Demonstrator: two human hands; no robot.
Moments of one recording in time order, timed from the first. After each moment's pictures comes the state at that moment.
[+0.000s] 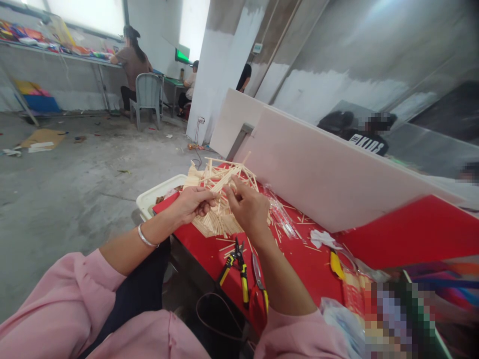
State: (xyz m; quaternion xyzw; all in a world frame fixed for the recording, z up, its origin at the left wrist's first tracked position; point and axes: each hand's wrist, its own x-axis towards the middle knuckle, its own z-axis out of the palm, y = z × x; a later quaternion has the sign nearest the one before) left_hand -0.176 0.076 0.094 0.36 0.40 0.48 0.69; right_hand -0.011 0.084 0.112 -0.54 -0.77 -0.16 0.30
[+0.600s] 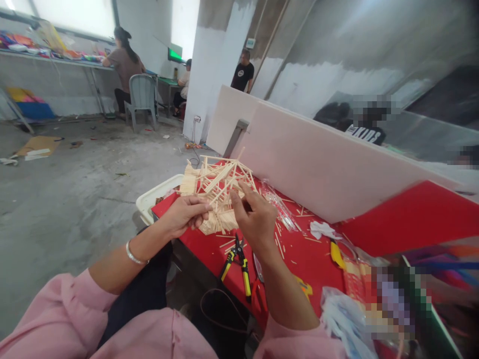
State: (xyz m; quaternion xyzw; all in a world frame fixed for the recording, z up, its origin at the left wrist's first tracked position) left_hand -0.187 0.044 0.075 0.41 0.37 0.46 0.69; right_hand -0.005 0.044 0.113 -0.50 -0.73 -0.06 0.45
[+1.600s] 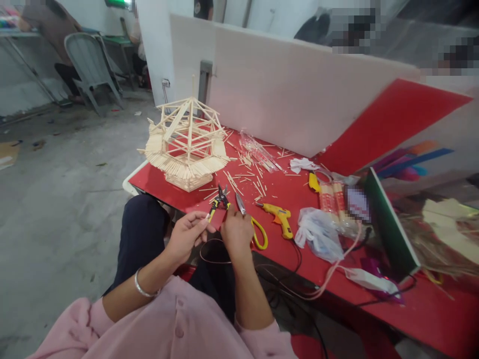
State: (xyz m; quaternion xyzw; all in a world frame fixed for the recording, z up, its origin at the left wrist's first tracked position) left_hand -0.110 -0.077 -0.014 0.34 0.39 0.46 0.72; right_hand 0.036 -0.074 -0.025 -0.79 -0.62 -0.02 0.02
